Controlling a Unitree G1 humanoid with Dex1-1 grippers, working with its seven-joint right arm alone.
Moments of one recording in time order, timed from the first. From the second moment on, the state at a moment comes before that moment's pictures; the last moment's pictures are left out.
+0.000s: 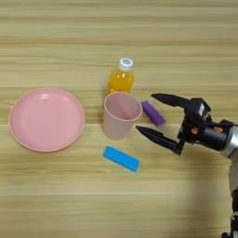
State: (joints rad) arm -0.25 -0.67 -0.26 0.61 0.34 -0.32 1.42
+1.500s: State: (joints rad) arm -0.36 -0.56 -0.13 0.84 0.21 -0.38 1.32
